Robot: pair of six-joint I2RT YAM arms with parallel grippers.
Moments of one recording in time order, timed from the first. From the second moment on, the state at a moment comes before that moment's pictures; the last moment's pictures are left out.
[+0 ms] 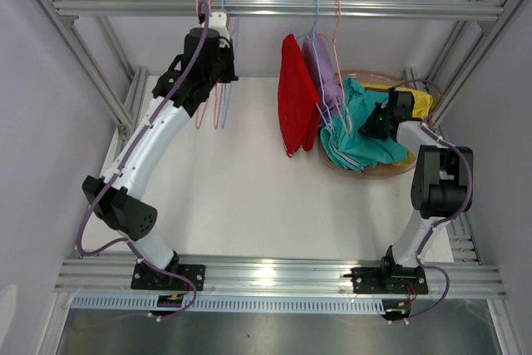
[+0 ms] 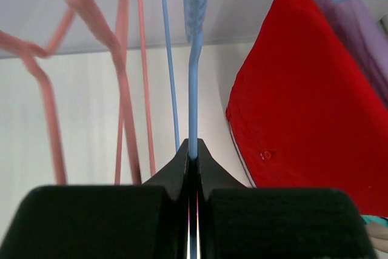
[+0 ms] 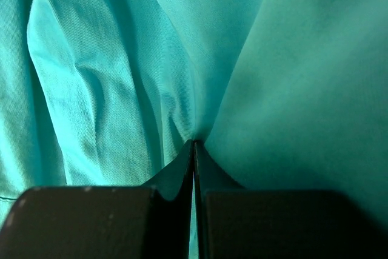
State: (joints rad) left arm -0.45 1.67 1.92 -0.60 -0.22 -0.20; right arm -0.04 1.84 1.23 -0.19 -0.25 0.47
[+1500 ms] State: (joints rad) left arm -0.62 1.57 1.77 -0.37 0.23 -0.49; right arm 0.05 1.38 1.16 -0.42 -0.16 0.44
